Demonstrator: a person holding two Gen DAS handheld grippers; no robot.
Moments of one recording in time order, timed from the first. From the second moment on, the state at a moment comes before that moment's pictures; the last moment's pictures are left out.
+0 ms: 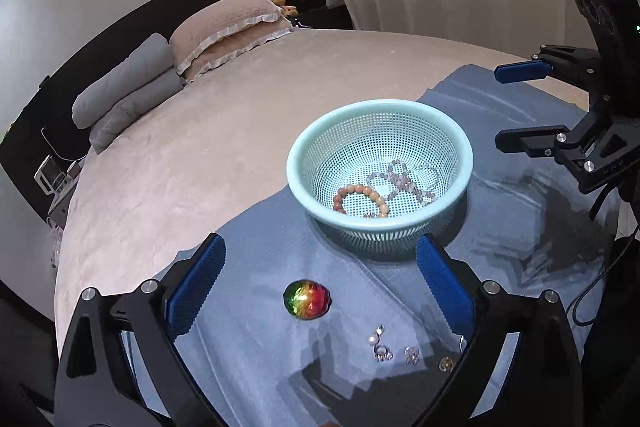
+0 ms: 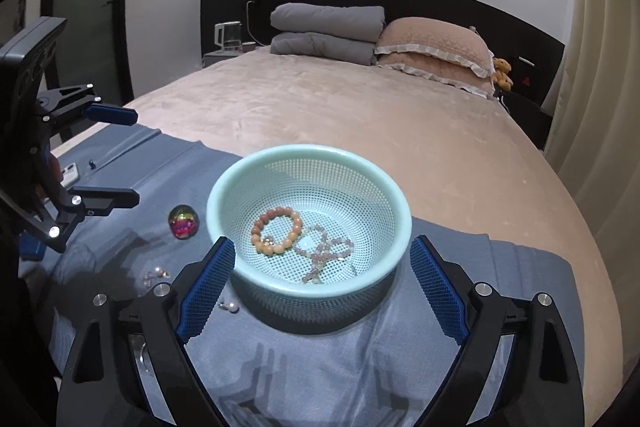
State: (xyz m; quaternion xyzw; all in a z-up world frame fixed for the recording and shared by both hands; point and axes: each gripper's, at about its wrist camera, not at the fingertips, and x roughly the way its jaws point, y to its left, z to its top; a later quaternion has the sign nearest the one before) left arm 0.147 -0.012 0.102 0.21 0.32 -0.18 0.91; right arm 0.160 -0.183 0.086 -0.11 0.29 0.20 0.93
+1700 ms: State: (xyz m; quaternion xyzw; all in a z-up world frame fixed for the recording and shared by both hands) left arm 0.134 -0.002 -0.027 0.12 0.47 -0.24 0.84; right arm 0.090 -0.106 -0.052 -0.10 0.38 0.28 0.87
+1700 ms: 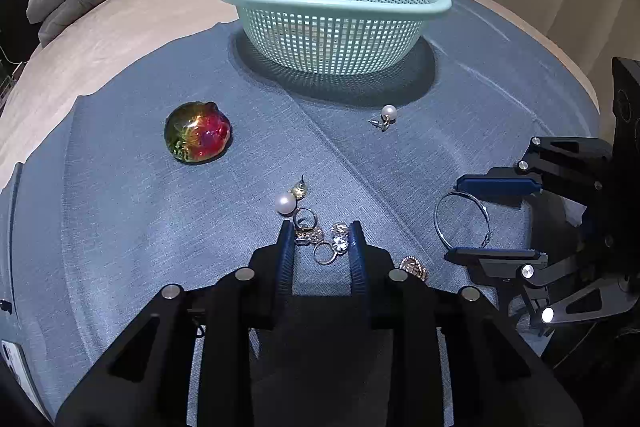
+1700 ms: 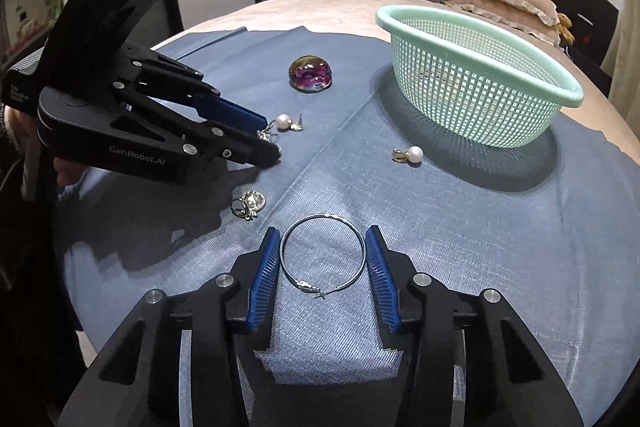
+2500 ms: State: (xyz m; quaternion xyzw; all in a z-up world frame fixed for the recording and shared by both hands) left arm 0.136 0.009 -0.018 0.10 0.46 -0.20 0.86; right arm 0.085 -0.108 -0.048 -0.11 0.39 0.28 0.87
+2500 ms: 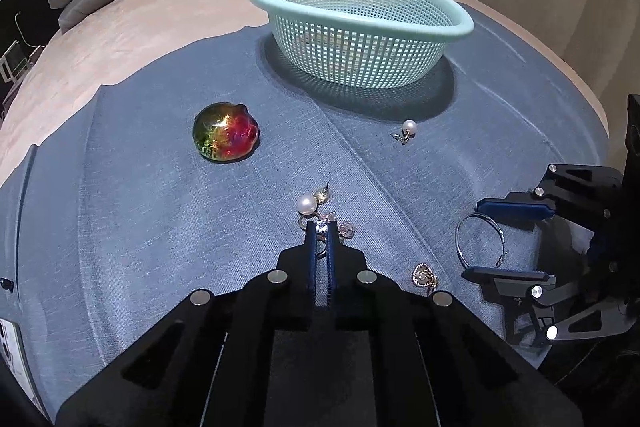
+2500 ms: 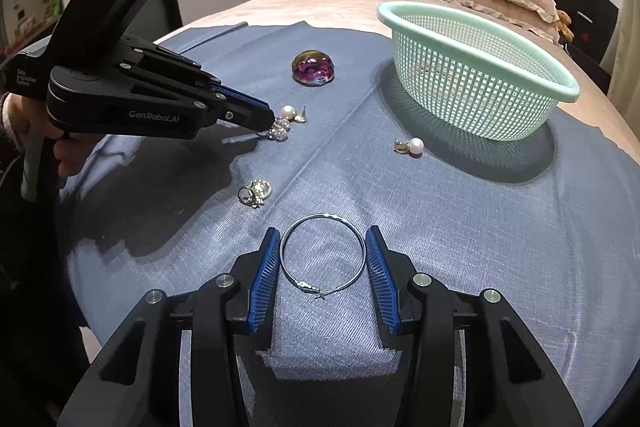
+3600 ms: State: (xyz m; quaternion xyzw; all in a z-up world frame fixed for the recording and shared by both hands) left arm 0.116 -0.001 -0.015 0.08 0.50 -0.17 0.85; right arm 0.084 -0.115 -0.042 -0.10 0.38 0.29 0.87
